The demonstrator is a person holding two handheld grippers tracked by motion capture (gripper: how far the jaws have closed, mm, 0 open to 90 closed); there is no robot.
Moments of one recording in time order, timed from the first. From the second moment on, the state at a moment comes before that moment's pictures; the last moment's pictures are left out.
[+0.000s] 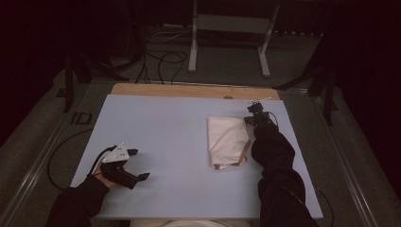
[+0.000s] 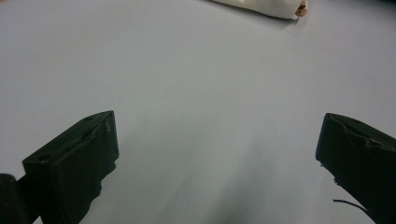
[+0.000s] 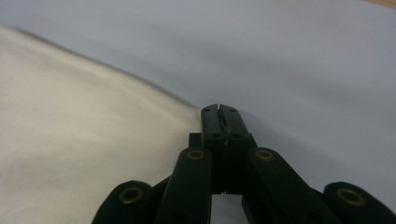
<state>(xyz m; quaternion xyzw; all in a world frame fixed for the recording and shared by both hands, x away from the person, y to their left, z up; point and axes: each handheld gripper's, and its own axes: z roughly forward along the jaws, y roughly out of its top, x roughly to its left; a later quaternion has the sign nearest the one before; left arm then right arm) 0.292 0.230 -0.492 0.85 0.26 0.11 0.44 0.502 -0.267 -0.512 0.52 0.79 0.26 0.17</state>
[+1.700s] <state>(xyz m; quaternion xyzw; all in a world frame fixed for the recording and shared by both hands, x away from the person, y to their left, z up) 0.292 0.233 -0.489 0.85 0.26 0.11 0.44 0.424 -0.228 -0.446 0.37 0.84 0.39 0.13</state>
